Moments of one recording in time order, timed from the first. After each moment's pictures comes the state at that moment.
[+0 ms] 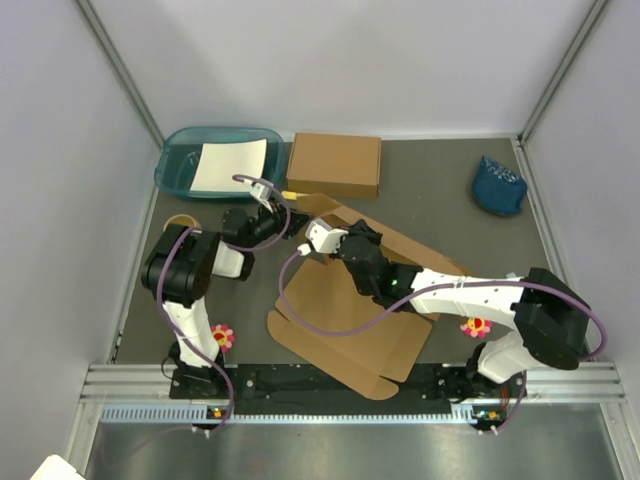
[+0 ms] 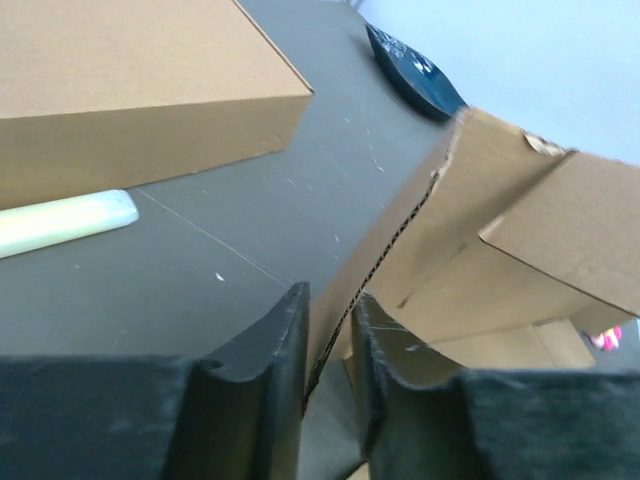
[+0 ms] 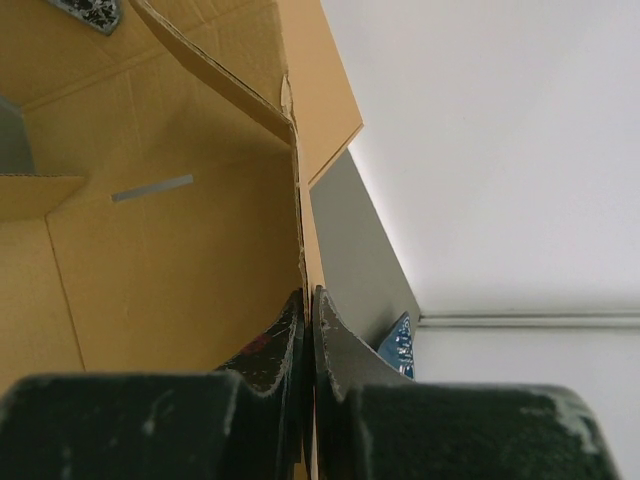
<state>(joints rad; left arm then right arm) -0.22 1.89 0.65 1.29 0.68 -0.56 1.07 1.47 0.87 0.24 0.79 -0.78</state>
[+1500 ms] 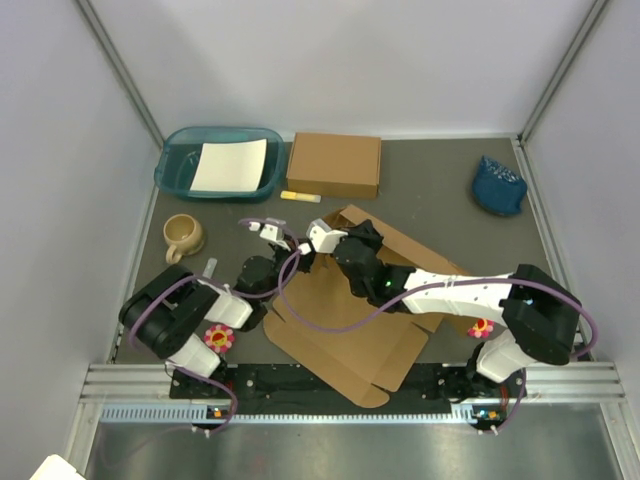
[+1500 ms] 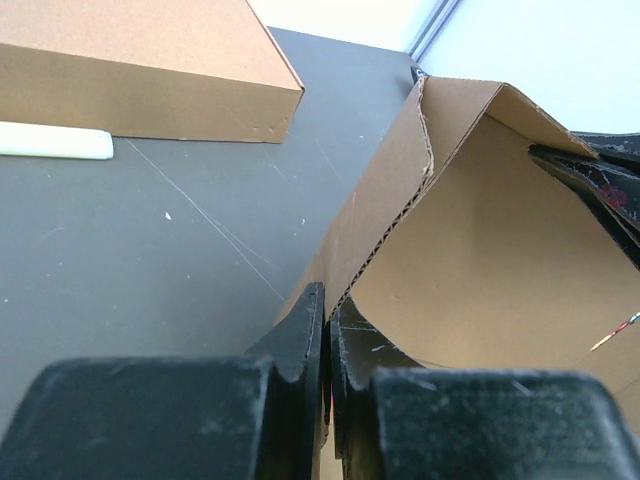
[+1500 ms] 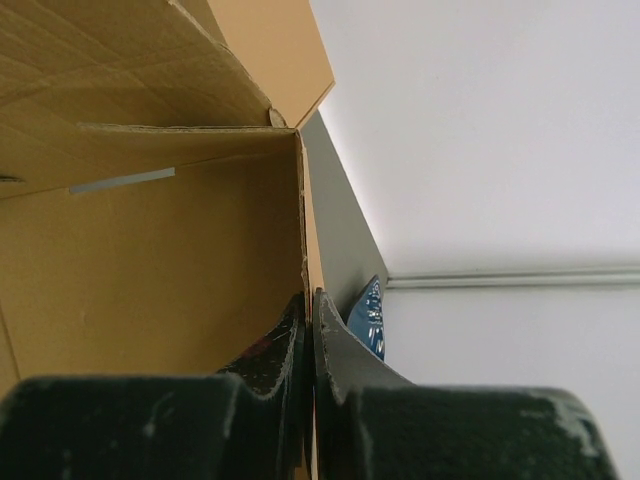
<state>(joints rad) -0.64 1.56 0.30 1.31 0.00 -0.48 1.07 1.52 0.87 0.26 0.93 -0.82</state>
